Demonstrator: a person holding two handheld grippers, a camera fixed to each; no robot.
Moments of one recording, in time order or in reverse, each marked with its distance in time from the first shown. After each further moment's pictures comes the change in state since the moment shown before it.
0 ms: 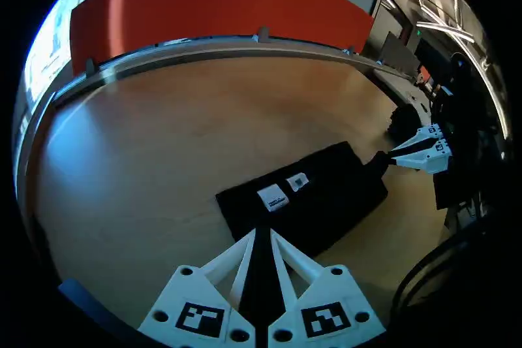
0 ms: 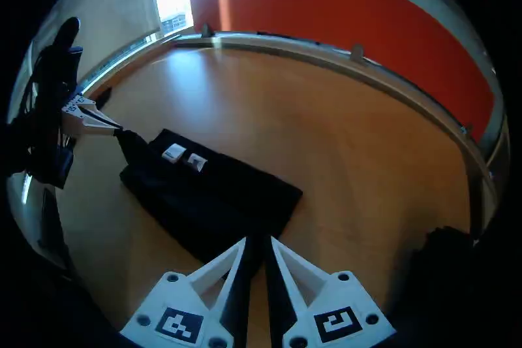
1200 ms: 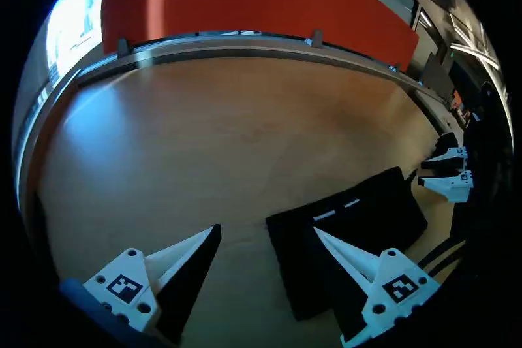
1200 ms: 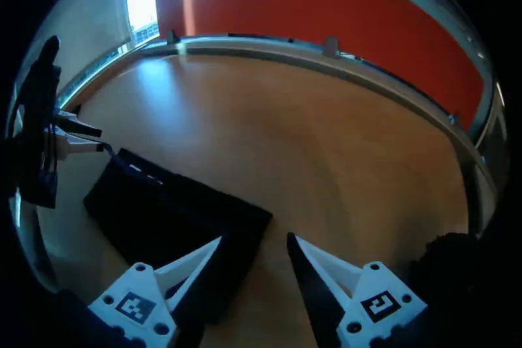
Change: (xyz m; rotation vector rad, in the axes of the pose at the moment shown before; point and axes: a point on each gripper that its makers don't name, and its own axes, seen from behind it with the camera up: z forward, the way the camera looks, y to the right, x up) left arm 0.013 -0.063 0.035 0.171 0.029 -0.140; right arm 0.022 0.043 0.040 -0.120 0.039 0.081
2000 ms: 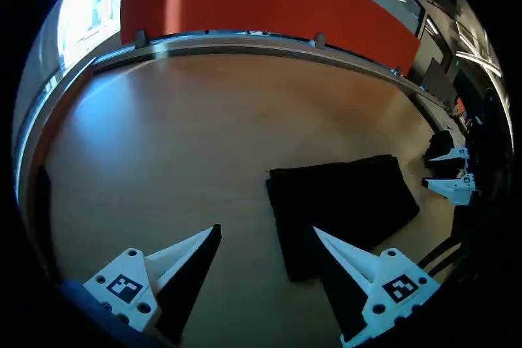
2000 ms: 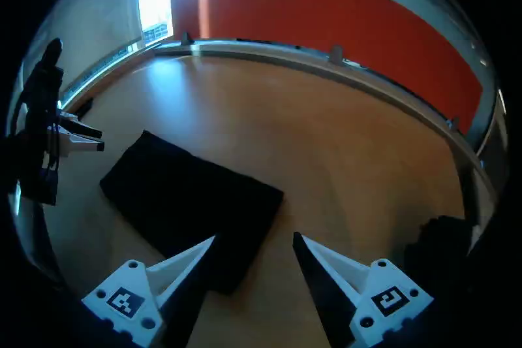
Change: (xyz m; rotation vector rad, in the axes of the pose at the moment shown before) left arm -0.042 0.003 -0.047 0.024 0.006 -0.040; right arm -0.027 -0.020 -0.039 0.020 0.018 -0.035
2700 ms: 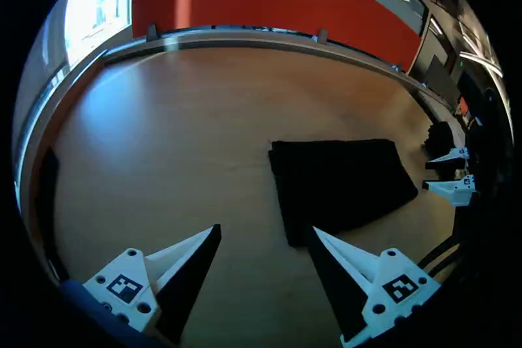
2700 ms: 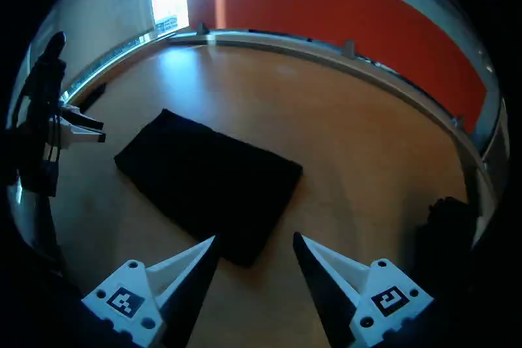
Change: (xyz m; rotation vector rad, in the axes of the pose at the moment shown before) left arm -0.037 0.001 -0.027 0.029 -0.010 -0.015; right arm -0.036 -0.020 -0.013 0.046 -0.034 -0.048
